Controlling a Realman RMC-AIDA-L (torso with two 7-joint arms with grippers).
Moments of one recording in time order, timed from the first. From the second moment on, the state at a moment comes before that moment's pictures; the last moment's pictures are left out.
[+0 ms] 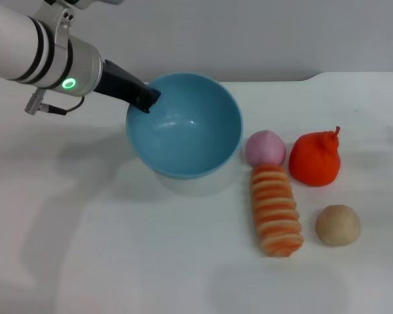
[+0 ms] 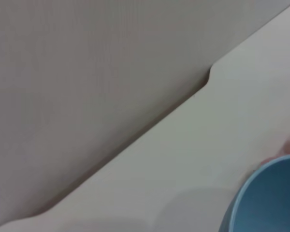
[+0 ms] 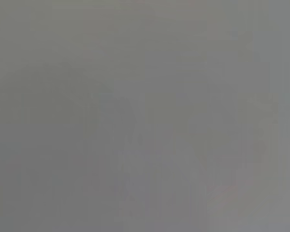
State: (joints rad) left arm -0.64 -2.05 1.41 1.32 2.50 1.20 -2.57; right arm 0.36 2.05 -0.54 -0.32 -1.26 -1.14 1.12
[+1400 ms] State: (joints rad) left arm -0.67 -2.06 1.39 1.27 2.51 1.11 -2.56; right arm 0.63 2.07 -0.82 -0.74 -2.37 -1.16 2.25
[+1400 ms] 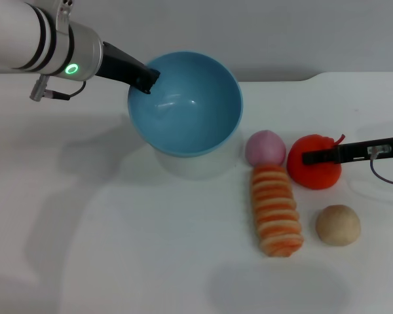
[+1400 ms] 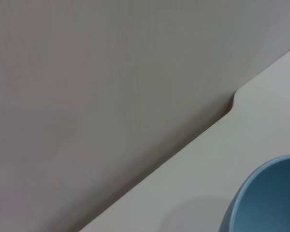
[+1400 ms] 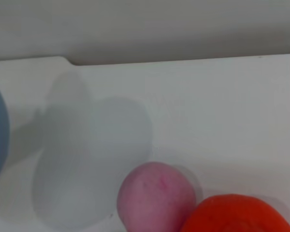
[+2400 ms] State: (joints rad) left arm -0.73 -2.06 1.46 1.23 2.51 1.17 -2.59; right arm 0.60 2.07 -0.83 -1.12 -2.10 -1.41 2.23
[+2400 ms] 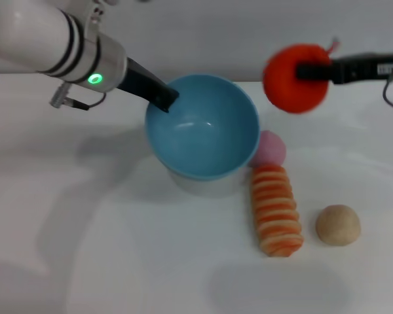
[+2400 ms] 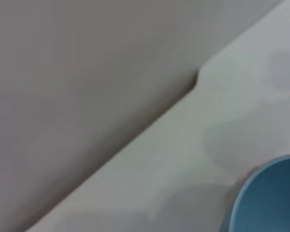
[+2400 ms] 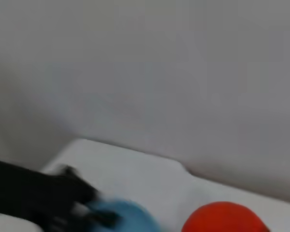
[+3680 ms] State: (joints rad) left arm -0.75 -2.06 1.51 1.19 2.50 1.11 -2.60; right arm 0.66 2.07 -1.04 -1.01 -1.88 -1.41 2.19
